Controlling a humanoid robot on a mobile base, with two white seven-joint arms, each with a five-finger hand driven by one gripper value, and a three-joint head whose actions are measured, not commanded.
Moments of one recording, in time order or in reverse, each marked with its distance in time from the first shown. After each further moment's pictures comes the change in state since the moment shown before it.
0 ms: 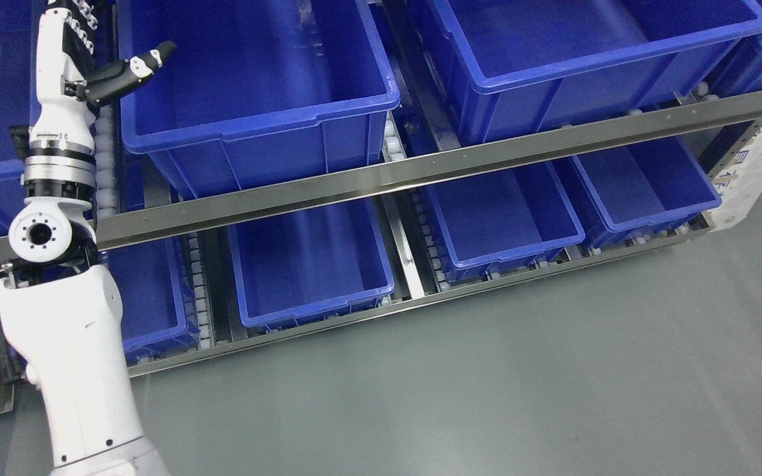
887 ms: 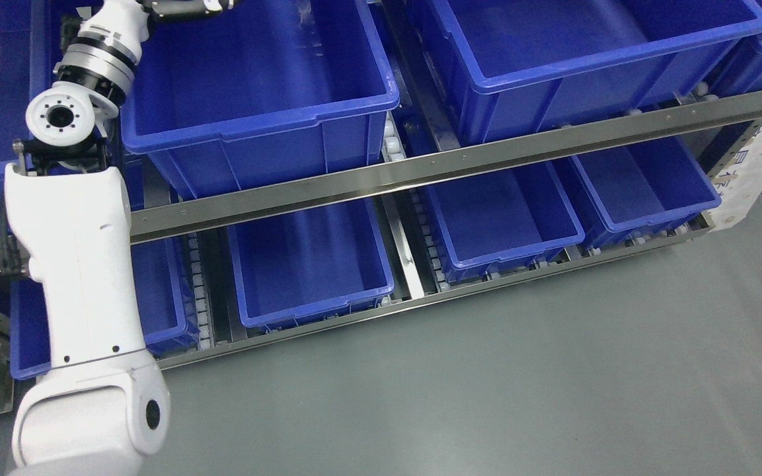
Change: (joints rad) left arm -0.283 0.022 -0.097 0.180 -0.146 0.166 -0.080; right arm 0.000 0.000 0.000 0.000 0.000 0.000 -0.001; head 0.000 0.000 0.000
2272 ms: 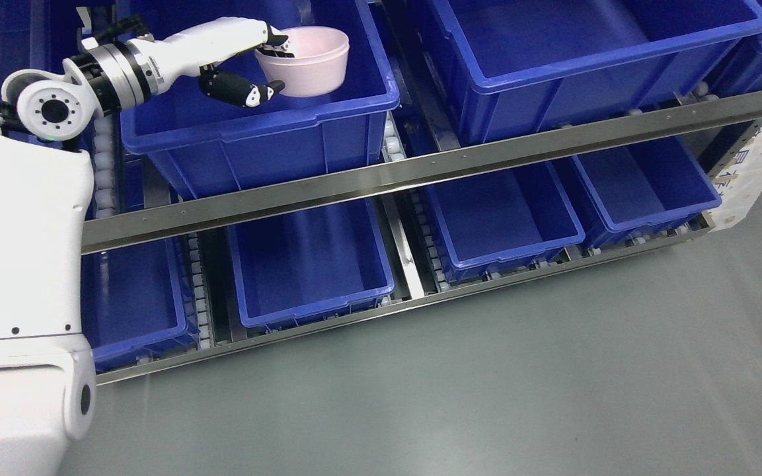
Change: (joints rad) left arm -0.082 0.195 -0.269 0.145 -0.283 -0.544 -0.554; right arm 0.000 0.000 0.000 0.000 0.000 0.005 0.000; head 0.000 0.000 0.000
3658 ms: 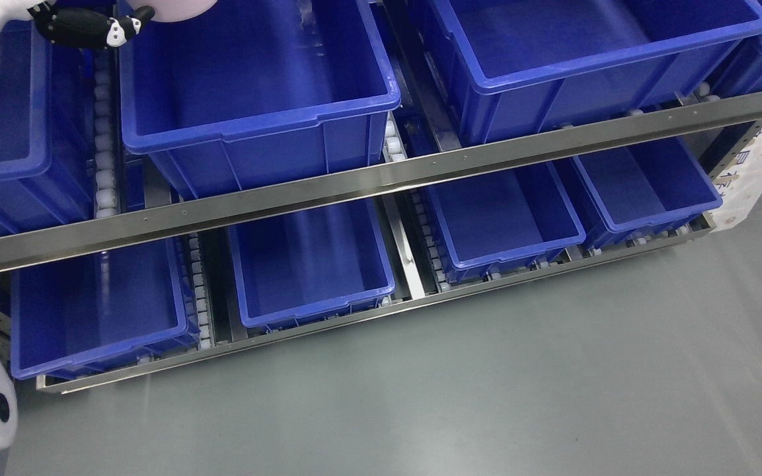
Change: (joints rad) left arm 0.039 0.191 0.184 -0.225 0.105 -0.010 -0.045; right arm 0.000 0.000 0.000 0.000 0.001 -0.005 0.000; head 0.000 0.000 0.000
